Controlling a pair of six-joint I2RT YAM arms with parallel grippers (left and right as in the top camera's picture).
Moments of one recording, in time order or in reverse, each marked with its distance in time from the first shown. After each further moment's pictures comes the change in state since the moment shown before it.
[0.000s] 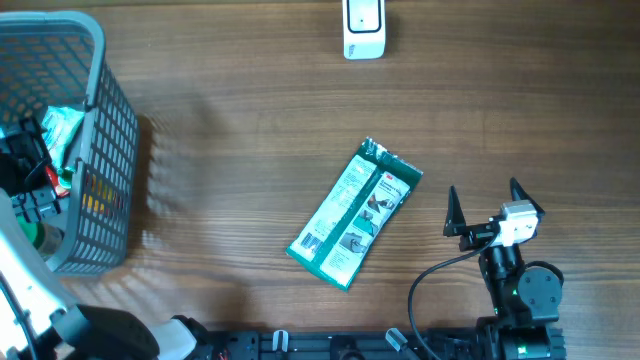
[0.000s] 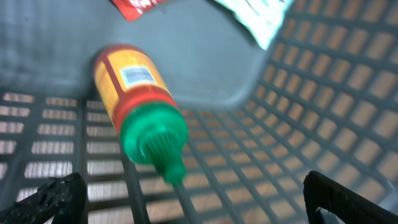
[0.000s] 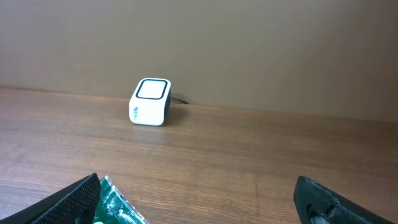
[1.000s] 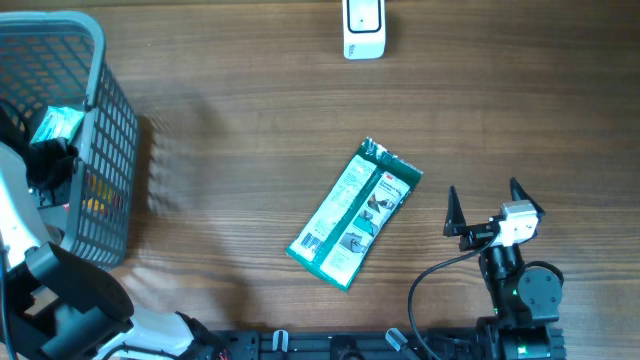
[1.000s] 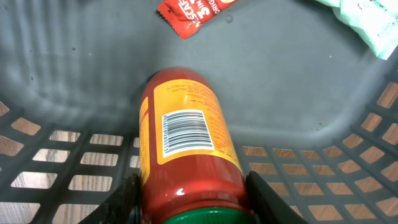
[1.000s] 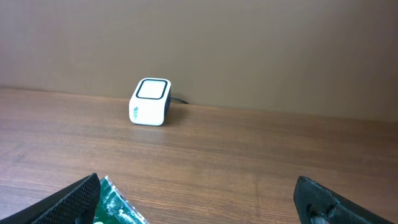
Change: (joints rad) left arm -0.082 0.204 0.000 -0.051 -0.159 0.092; right arm 0.000 0.000 0.000 0.000 0.000 0.000
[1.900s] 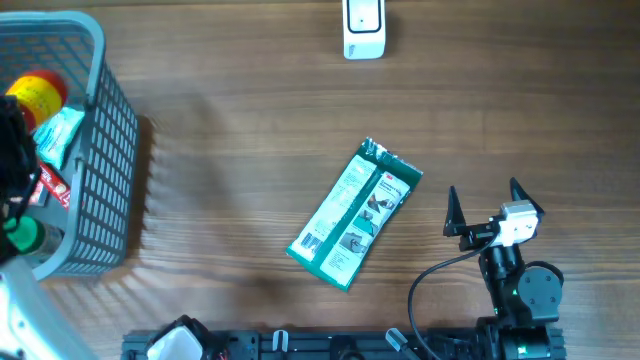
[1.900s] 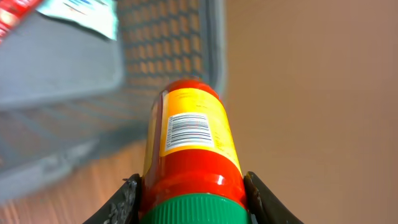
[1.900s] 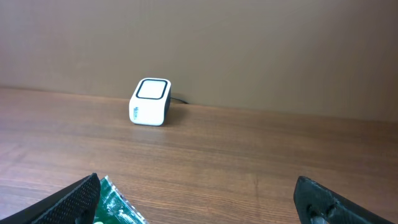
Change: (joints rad) left arm -0.010 -0.500 0.235 0.058 0.229 0.018; right arm 0.000 0.000 0.000 0.000 0.000 0.000
